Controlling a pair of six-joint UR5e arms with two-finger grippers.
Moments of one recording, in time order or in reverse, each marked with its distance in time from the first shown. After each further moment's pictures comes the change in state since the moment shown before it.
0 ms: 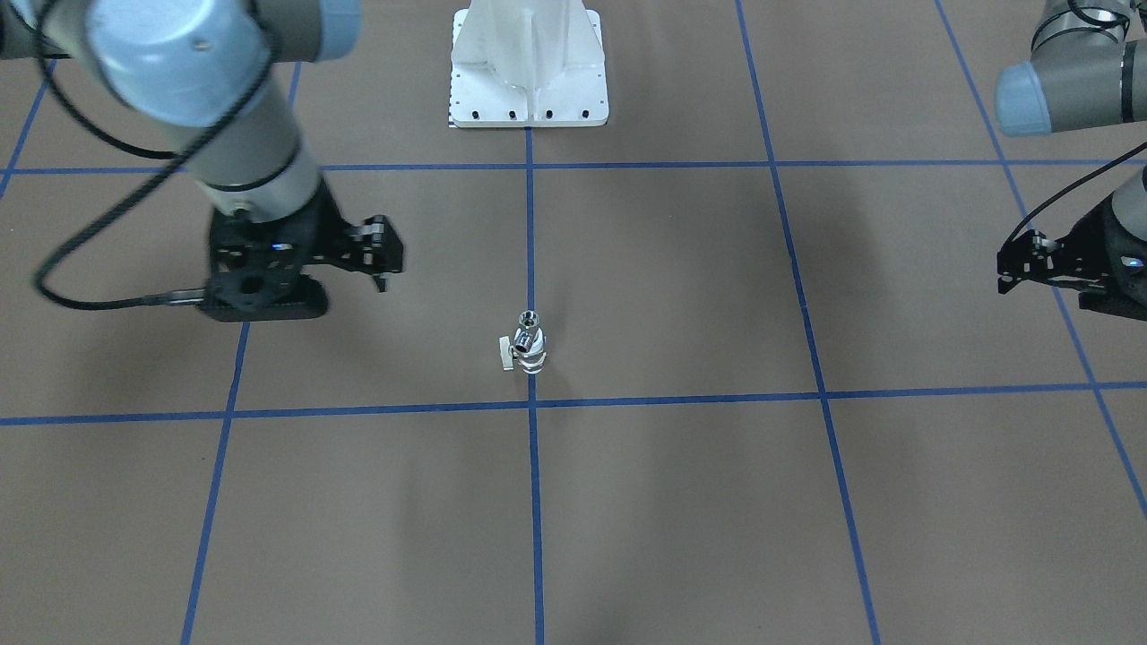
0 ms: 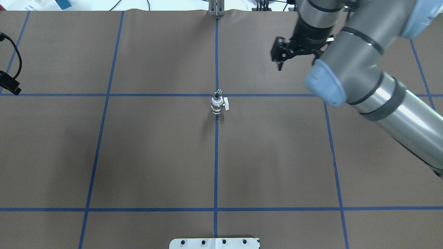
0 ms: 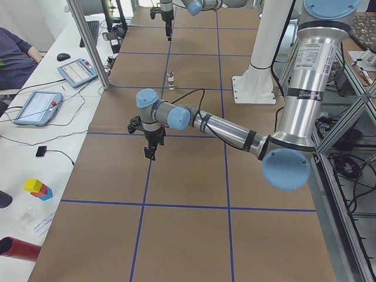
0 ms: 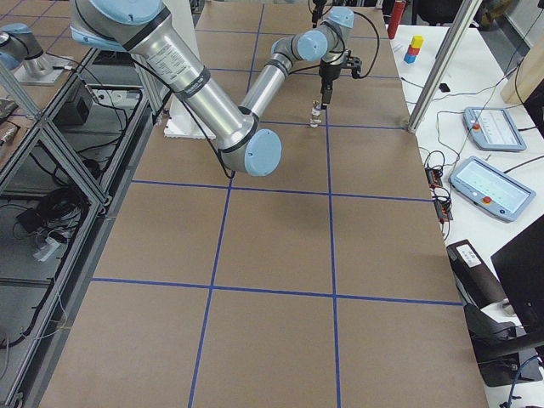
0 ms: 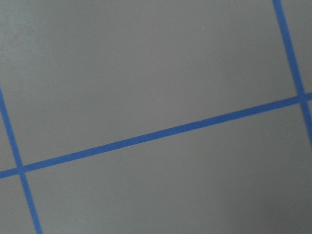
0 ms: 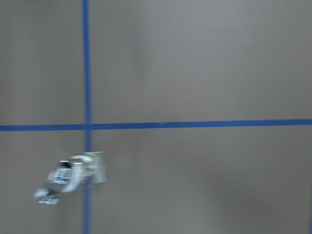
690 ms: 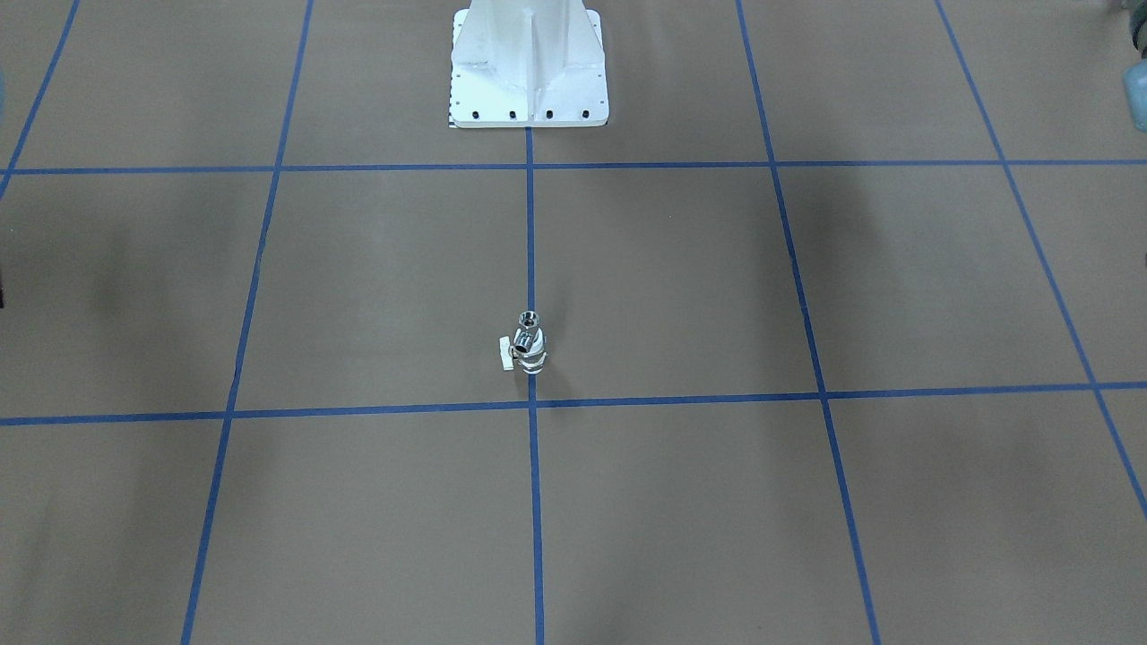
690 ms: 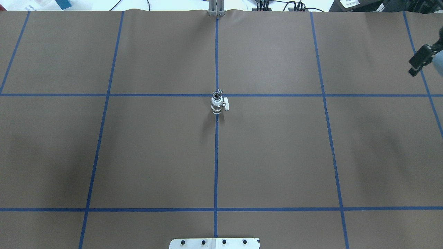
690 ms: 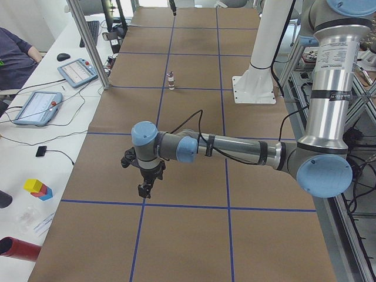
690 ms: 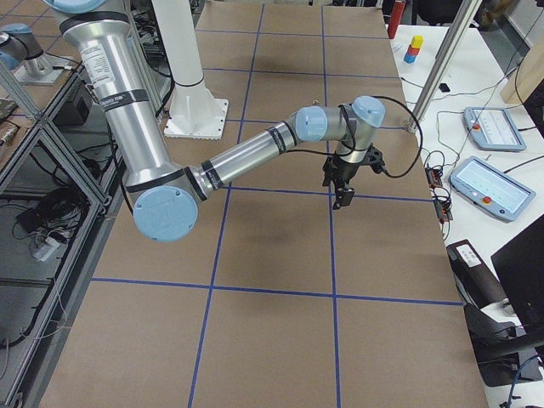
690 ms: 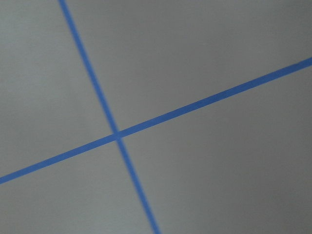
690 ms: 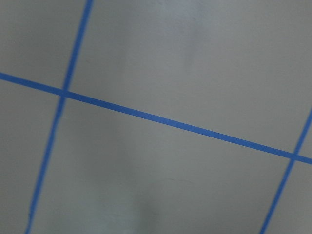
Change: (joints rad) left arm -0.256 0.090 0.139 -0.059 -0.003 0.377; right arm 0.365 -0.356 -0.082 -0.008 0.096 -0.772
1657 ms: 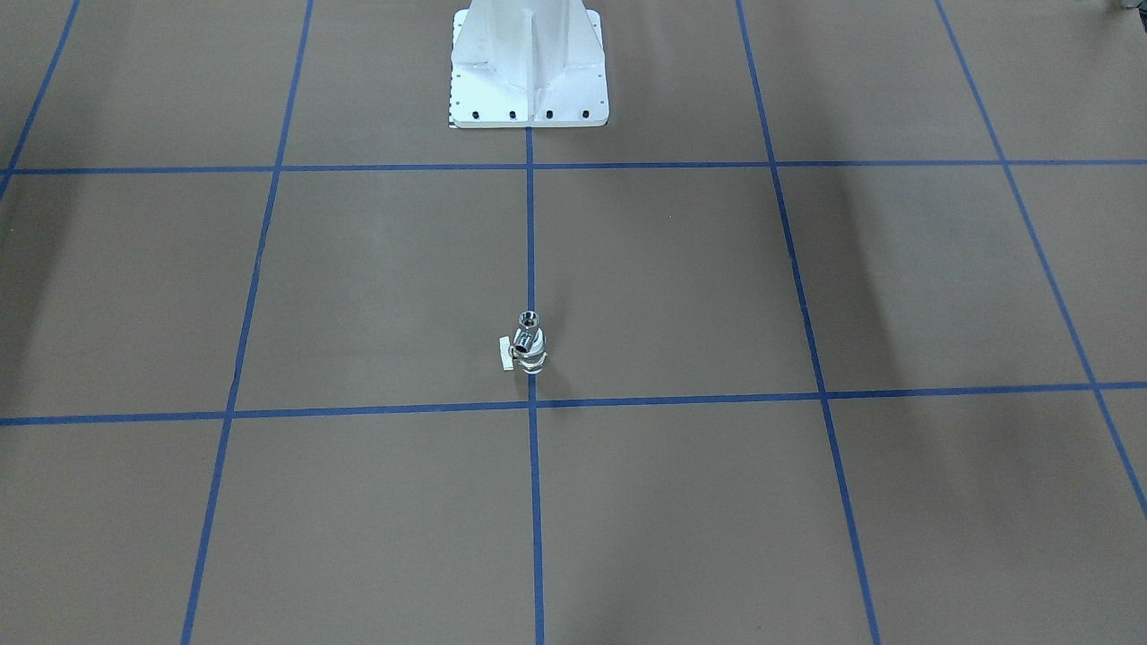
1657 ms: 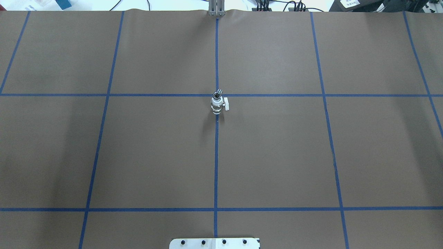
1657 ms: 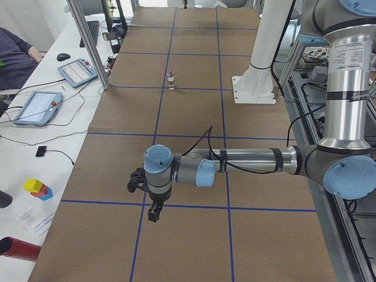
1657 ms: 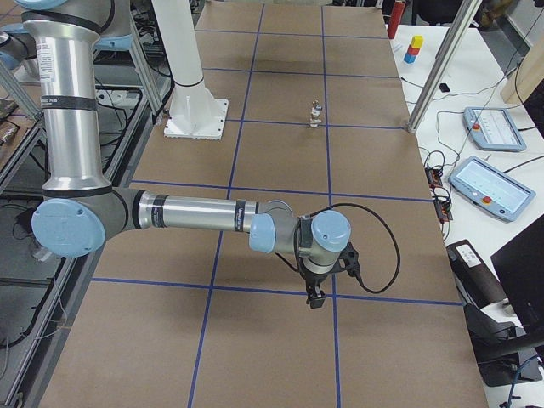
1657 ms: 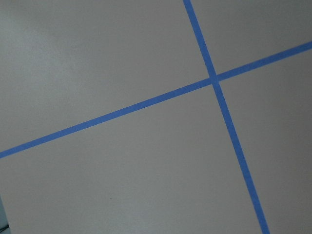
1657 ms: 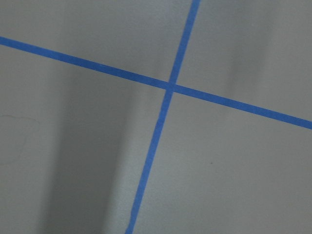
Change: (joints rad) left arm -0.093 0.099 0.005 -0.115 -0.059 -0.100; right arm 0.215 -0.287 -0.212 0.435 0.050 -0.142
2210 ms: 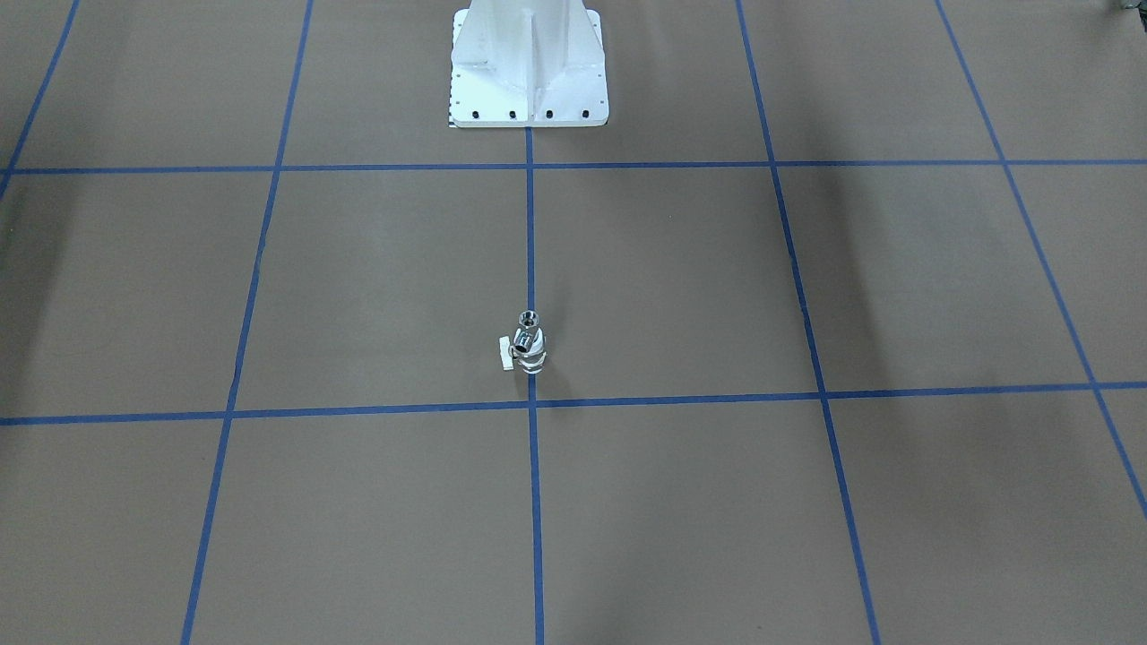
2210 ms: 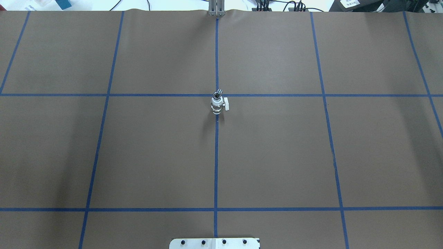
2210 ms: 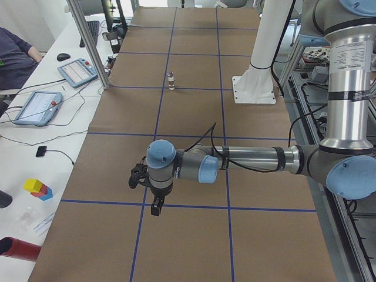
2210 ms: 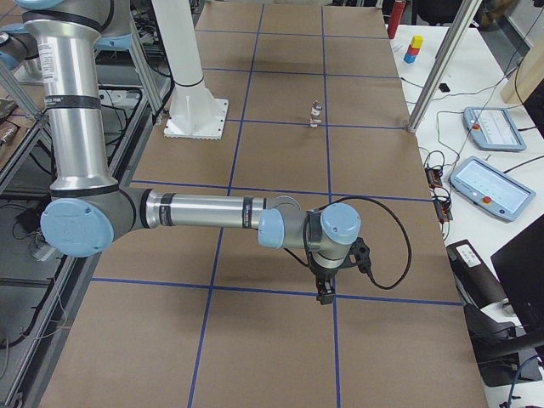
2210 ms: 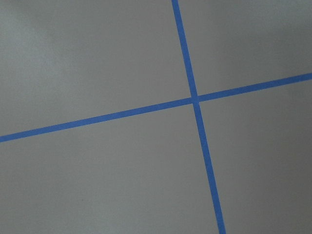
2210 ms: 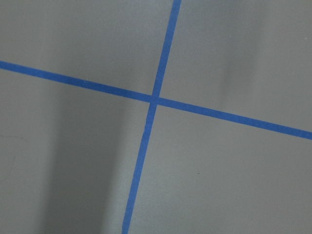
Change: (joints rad) left arm 0.000 0.025 -0.056 -0.001 -0.018 -0.061; right arm 0.011 0.043 0.012 -0.004 -0.004 0.062
